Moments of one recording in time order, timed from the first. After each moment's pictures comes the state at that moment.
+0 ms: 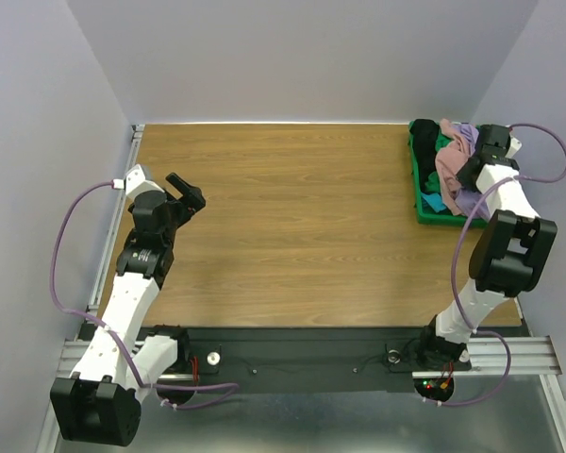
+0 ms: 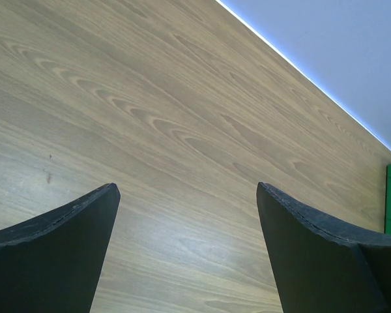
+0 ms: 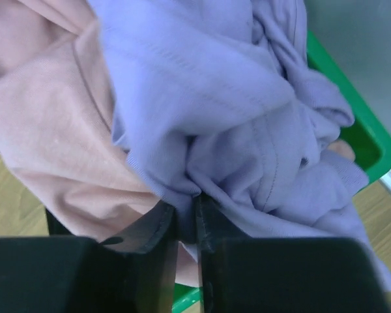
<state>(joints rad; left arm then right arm) -0.12 0.87 0.71 -0.17 -0.21 -0.64 -0.29 1.77 1.42 -0.47 0.29 0.43</state>
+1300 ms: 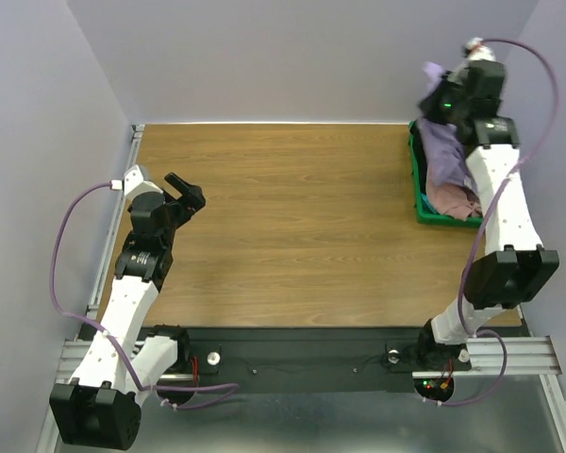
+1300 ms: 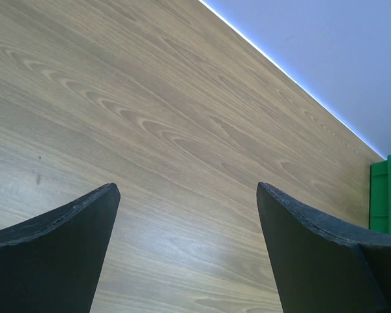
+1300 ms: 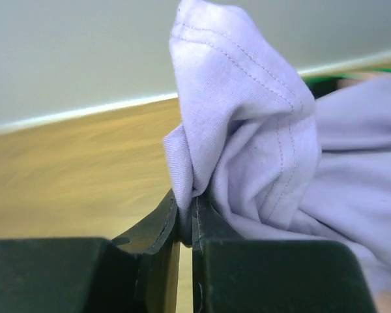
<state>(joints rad) -0.12 0.84 0.71 -0.17 -0.19 -0.66 -0.10 1.64 1.84 -0.55 -0.10 0.30</state>
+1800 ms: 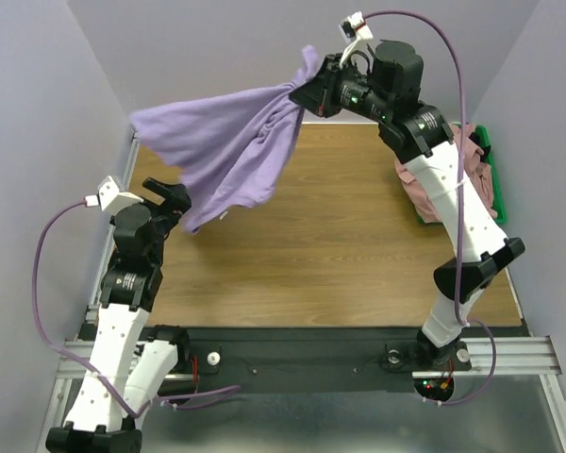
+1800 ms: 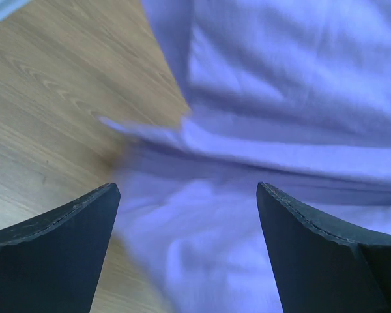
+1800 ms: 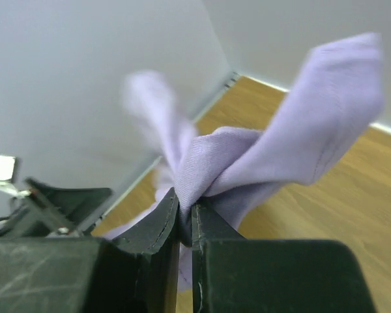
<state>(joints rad) -0.12 0.68 0.76 -0.29 -0.27 -0.74 0.54 1.80 2.30 -0.54 -0.34 0.38</state>
